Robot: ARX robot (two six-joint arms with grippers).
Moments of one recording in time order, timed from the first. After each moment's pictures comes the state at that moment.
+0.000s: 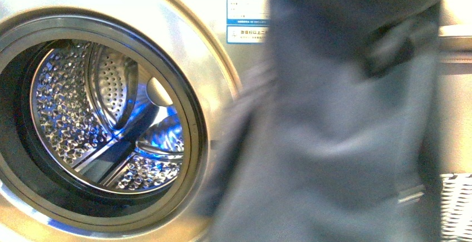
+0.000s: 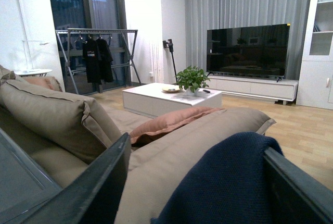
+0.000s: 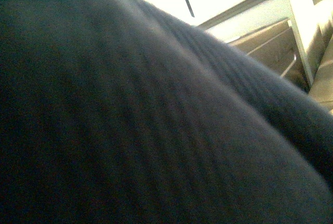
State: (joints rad) left arm -0.62 1.47 2.13 -0.26 0.25 0.04; right arm 0.15 1.23 1.04 0.60 -0.44 0.55
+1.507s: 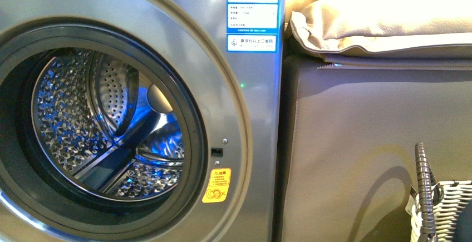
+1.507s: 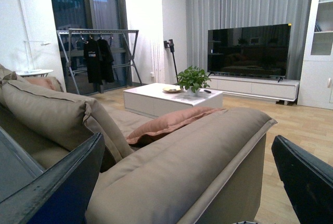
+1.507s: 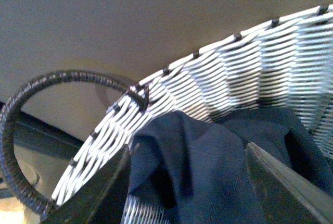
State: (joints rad) left arm -0.62 1.47 2.13 -0.26 0.25 0.04; right arm -0.52 1.36 0.59 0.31 -0.61 0.19
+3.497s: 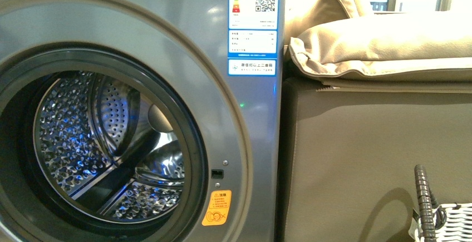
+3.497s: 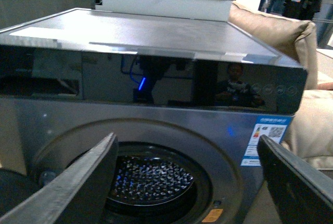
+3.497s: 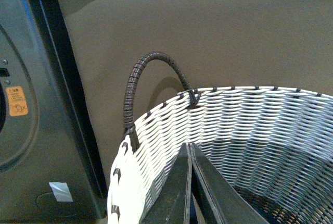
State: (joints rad) left arm -0.32 0.85 1.50 -0.56 -0.32 -0.04; right arm 0.00 0.00 0.01 0.00 0.00 0.00
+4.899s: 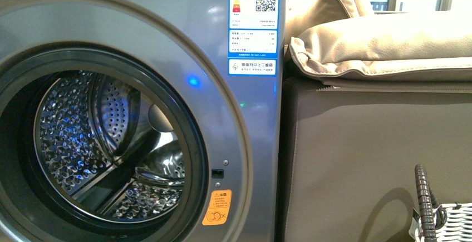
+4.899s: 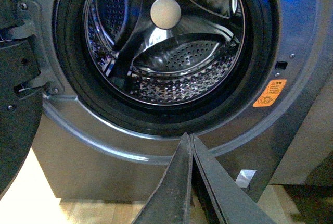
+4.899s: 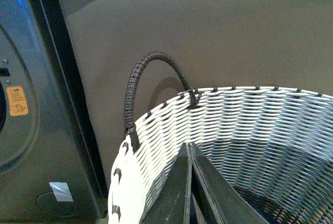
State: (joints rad) left arm 0.00 0.07 0.08 -0.02 0.00 -0.01; right arm 0.00 0.00 0.01 0.00 0.00 0.00
